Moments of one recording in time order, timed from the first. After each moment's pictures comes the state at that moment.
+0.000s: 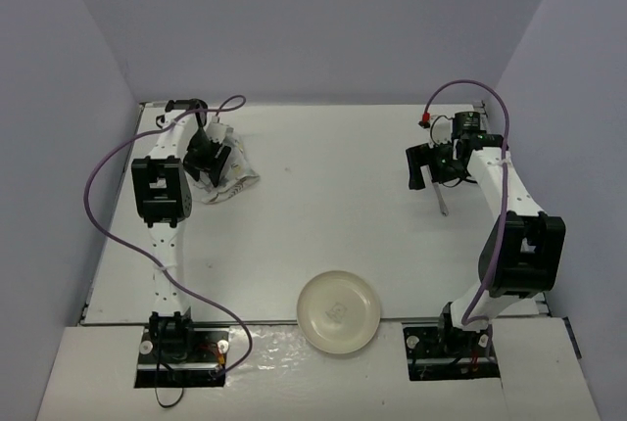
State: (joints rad) left arm 0.00 2.43 2.22 -1.29 0.13 0.37; right arm -0.06 1.60 1.29 -0.75 -0.29 -0.32
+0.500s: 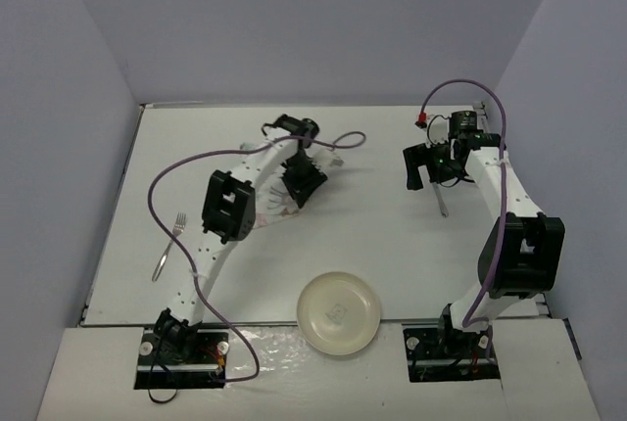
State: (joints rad) left arm -0.46 2.55 2.40 -1.40 0.32 0.48; right arm -0.03 1.61 1.31 -0.77 -0.28 -0.32
